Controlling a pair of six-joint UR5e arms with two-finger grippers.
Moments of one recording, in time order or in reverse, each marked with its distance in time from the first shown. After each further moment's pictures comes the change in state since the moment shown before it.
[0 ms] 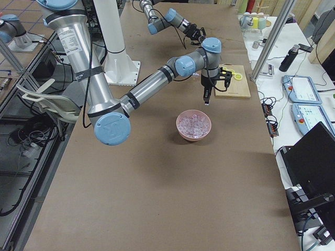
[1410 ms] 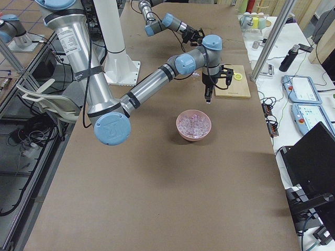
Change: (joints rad) left arm 0.038 -0.029 0.014 0.088 0.139 0.233; right arm 0.018 0.010 0.012 -0.007 0.000 0.000
